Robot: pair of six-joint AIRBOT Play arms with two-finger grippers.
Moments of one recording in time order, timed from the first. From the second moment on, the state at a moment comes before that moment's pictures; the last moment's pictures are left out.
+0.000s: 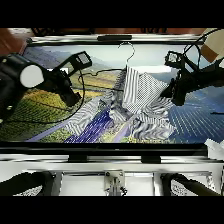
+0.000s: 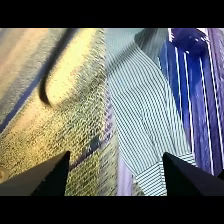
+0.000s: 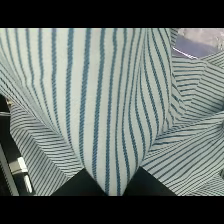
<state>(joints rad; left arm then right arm) -0.55 -1.27 1.59 1.65 -1.40 -1.06 -0.06 -1.26 1.50 -1.05 1.57 0.30</state>
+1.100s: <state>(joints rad) -0.58 -1.11 1.11 1.20 -0.83 -1.83 -0.06 -1.05 1.50 -1.03 1.60 0.65</state>
